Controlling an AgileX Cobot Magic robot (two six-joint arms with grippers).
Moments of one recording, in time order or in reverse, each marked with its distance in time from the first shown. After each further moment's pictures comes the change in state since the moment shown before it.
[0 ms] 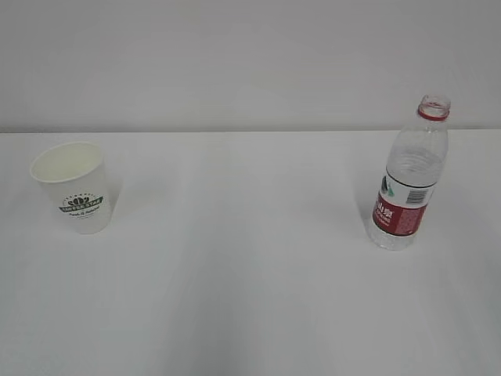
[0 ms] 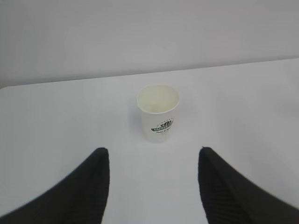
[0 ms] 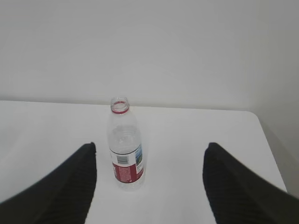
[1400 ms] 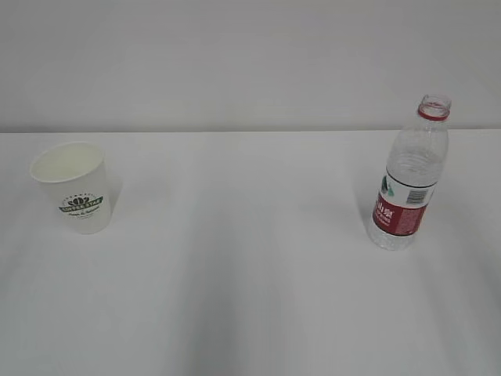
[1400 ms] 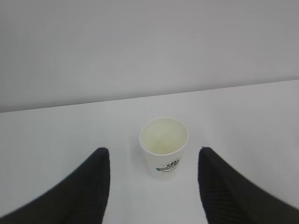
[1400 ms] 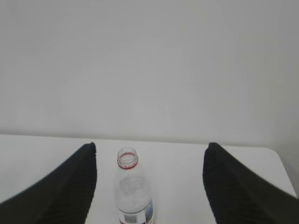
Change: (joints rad) left arm 0.000 0.277 0.000 0.015 -0.298 0.000; right arm 0.000 0.249 -0.018 0.049 -0.318 -0.011
